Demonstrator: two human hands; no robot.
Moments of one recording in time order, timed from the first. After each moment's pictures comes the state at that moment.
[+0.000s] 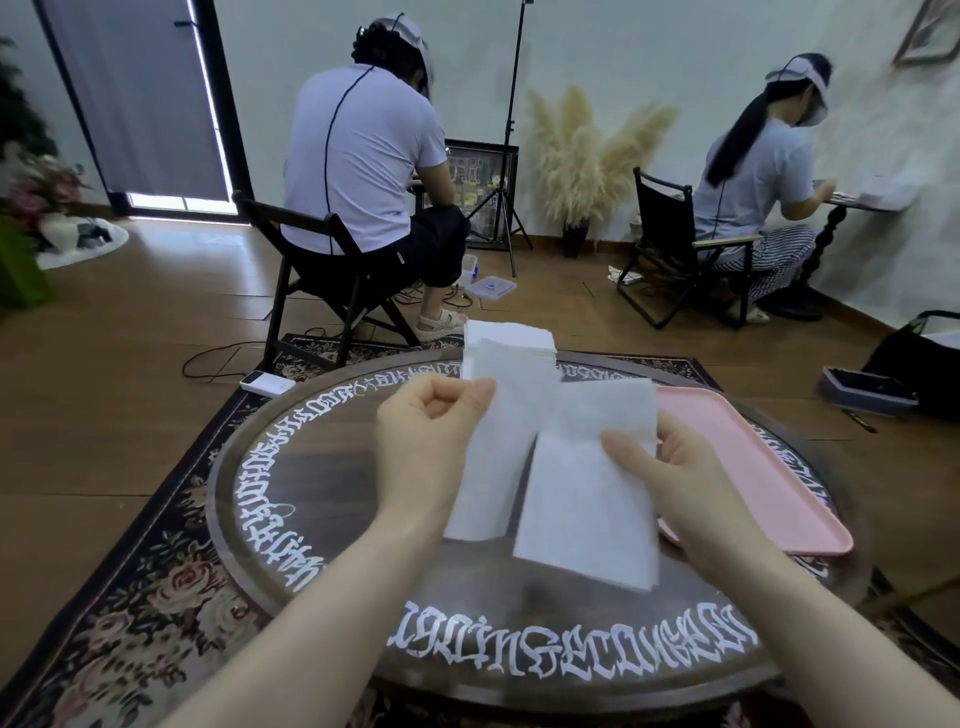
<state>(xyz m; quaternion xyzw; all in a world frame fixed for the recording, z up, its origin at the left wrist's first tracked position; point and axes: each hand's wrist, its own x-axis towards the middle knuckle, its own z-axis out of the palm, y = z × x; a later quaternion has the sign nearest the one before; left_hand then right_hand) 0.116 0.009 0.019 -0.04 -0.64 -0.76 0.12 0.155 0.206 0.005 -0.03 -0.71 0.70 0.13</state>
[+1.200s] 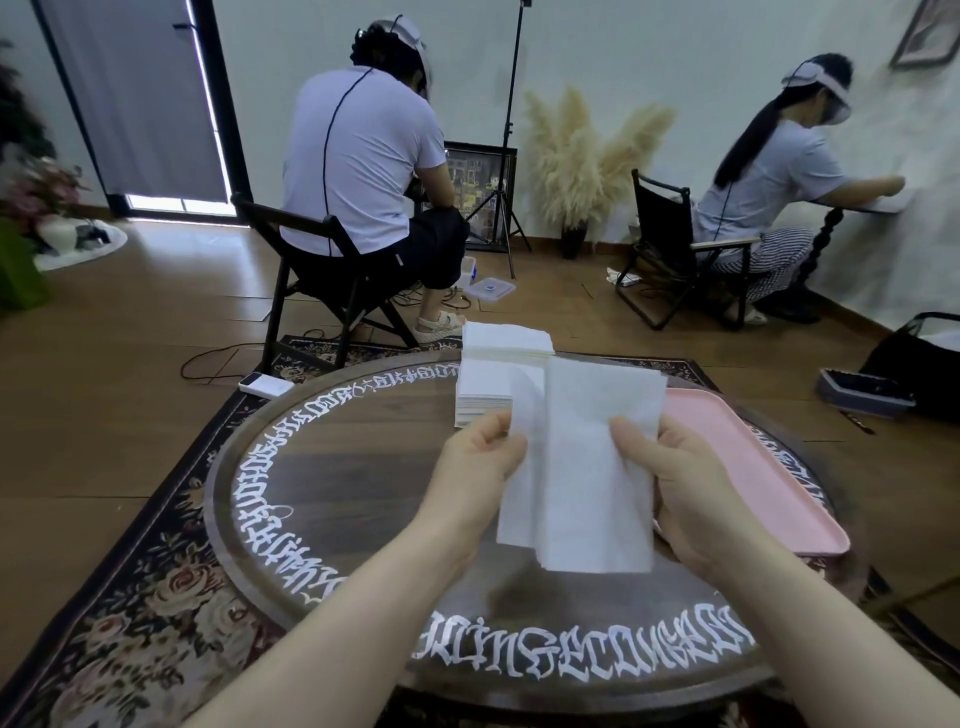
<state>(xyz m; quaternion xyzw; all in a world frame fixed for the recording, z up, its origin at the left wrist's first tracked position) 0.123 0.032 0.004 -0.07 -0.62 -0.77 -0.13 0.154 0.202 0.012 -0.04 -0.60 0.79 0.07</state>
